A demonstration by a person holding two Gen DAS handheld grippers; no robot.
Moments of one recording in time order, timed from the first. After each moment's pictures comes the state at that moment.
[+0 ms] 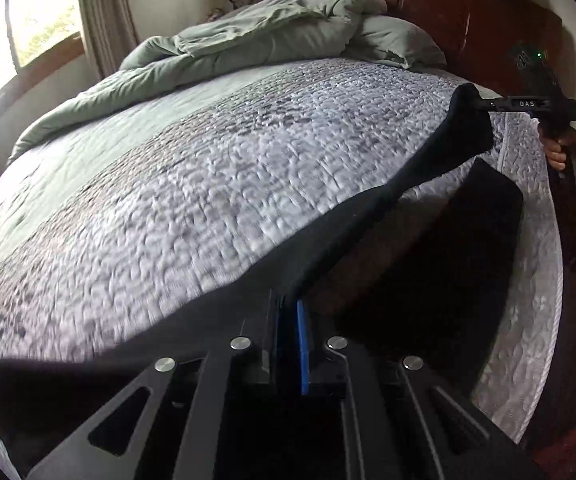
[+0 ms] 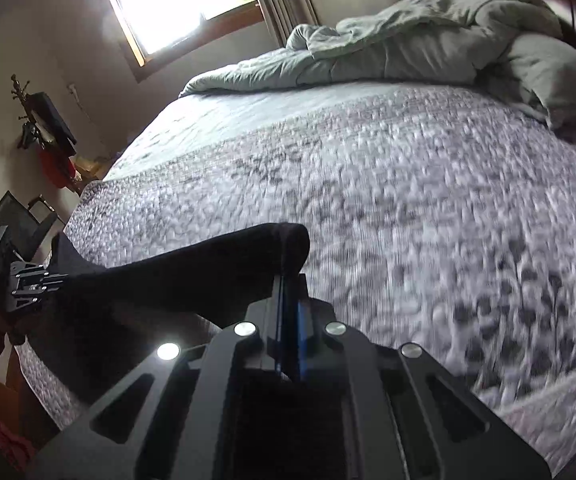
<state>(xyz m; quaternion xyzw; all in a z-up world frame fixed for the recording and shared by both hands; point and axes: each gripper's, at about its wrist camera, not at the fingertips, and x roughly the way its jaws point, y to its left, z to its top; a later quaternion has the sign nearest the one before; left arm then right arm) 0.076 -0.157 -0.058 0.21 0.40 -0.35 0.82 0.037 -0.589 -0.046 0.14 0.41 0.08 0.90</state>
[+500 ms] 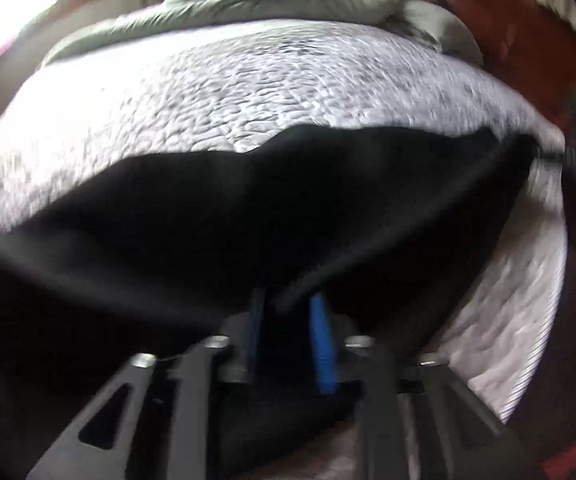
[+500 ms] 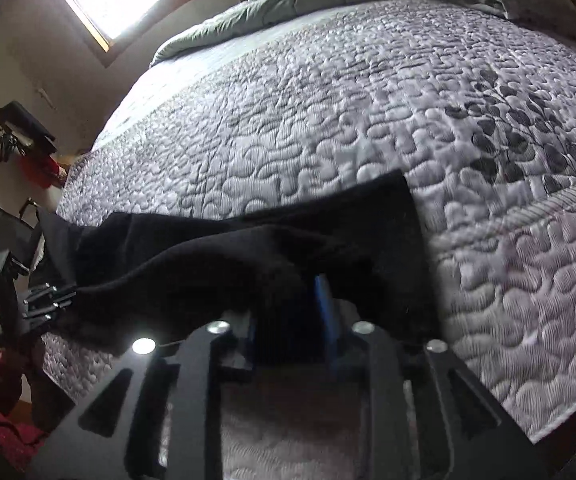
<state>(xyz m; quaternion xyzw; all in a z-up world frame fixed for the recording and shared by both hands) 0.011 -0.134 -0.115 0.10 0.49 -0.30 0.81 -0.046 -0.552 -0.104 0.19 0.49 0.05 0.85</state>
